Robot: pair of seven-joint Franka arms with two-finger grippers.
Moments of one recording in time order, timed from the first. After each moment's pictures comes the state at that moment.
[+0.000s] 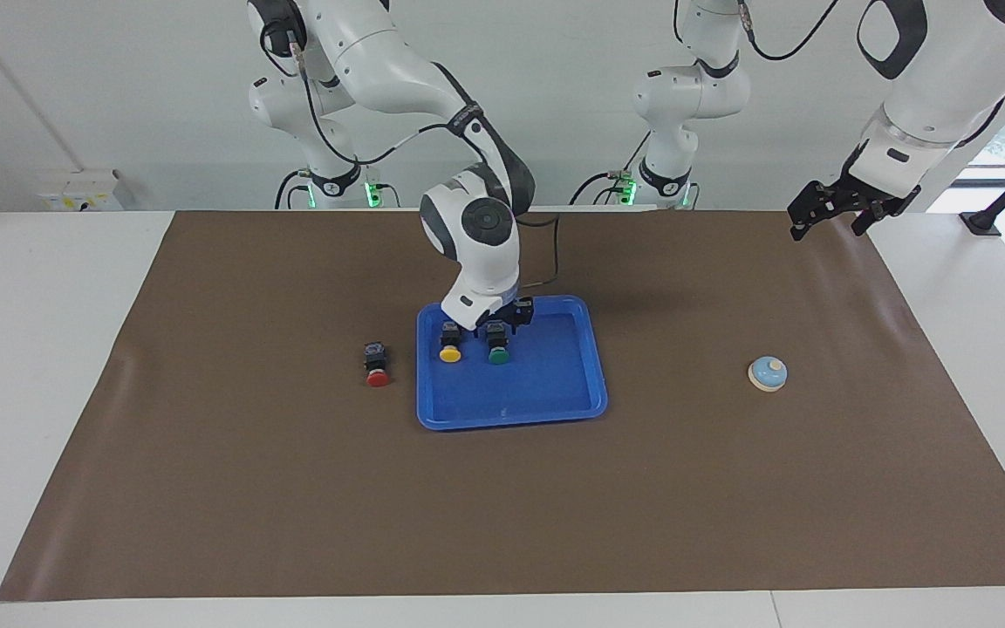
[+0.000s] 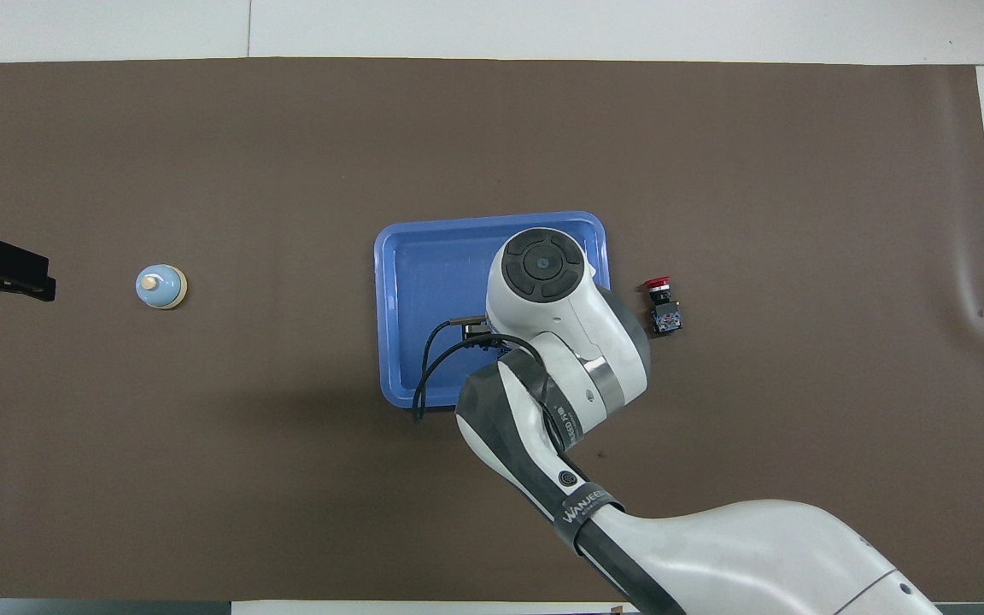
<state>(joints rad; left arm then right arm) -0.01 -0.01 -0.01 -1.60 0.03 1.49 -0.01 0.53 0.38 0.06 -1.79 0.09 2.11 0.51</state>
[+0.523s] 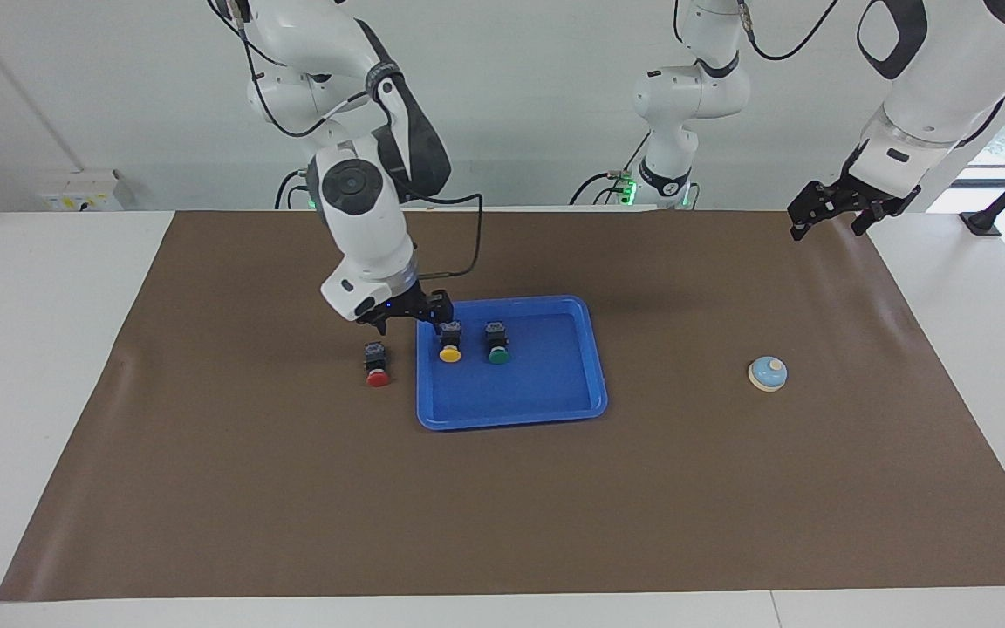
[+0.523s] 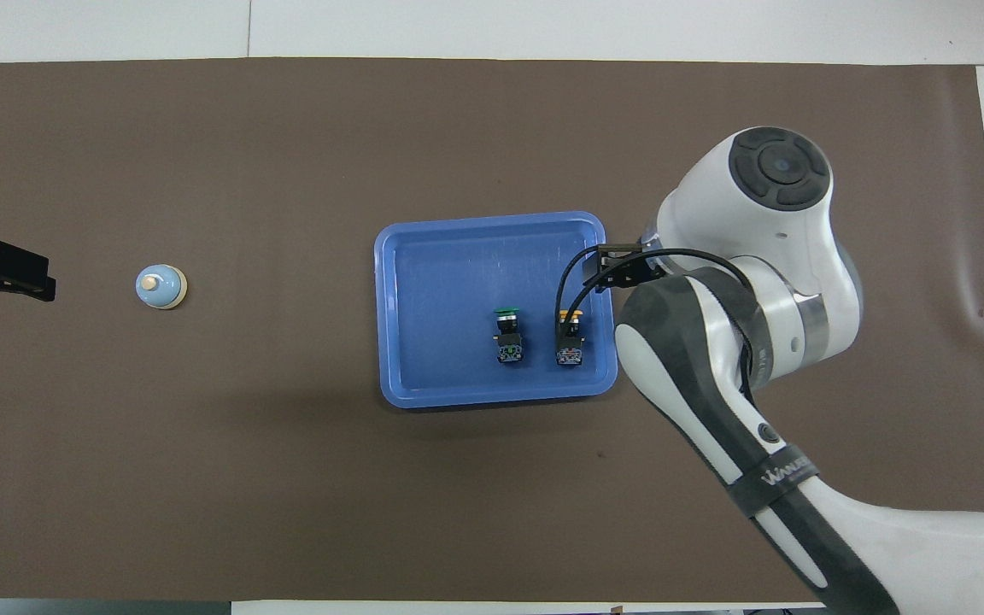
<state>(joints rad) -0.01 -0.01 -0.01 -1.60 0.03 1.49 -0.01 0.27 0.22 0.05 -1.82 0.08 1.97 0.32</state>
